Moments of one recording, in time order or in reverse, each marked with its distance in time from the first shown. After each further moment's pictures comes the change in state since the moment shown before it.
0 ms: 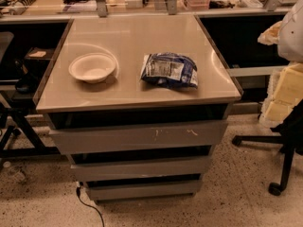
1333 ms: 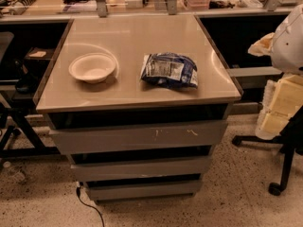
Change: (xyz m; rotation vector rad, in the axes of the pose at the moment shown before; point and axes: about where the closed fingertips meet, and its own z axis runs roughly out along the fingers) arm -0.009 0.022 0.010 -0.065 -0.040 -0.036
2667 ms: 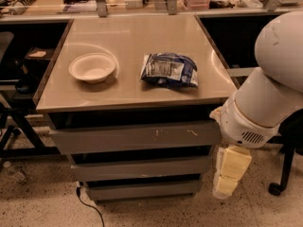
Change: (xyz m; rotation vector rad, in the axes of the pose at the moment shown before) arm -0.011 0.083 0.126 -0.198 0.008 0.020
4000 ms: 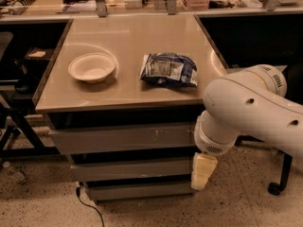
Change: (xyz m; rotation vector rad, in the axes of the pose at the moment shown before) arm 0.001 -0.055 0.095 0.174 0.107 -0.002
